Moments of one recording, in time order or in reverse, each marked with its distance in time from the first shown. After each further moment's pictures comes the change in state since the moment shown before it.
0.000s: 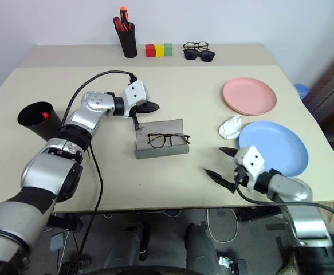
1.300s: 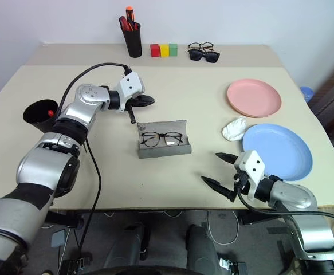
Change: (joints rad) left arm -0.058 0.007 0.036 0.065 0.035 0.037 0.010; right arm 0.213 -0.044 -0.135 -0.243 0.113 0.120 -0.028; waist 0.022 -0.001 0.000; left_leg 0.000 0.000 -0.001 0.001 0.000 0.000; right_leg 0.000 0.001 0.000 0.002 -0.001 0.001
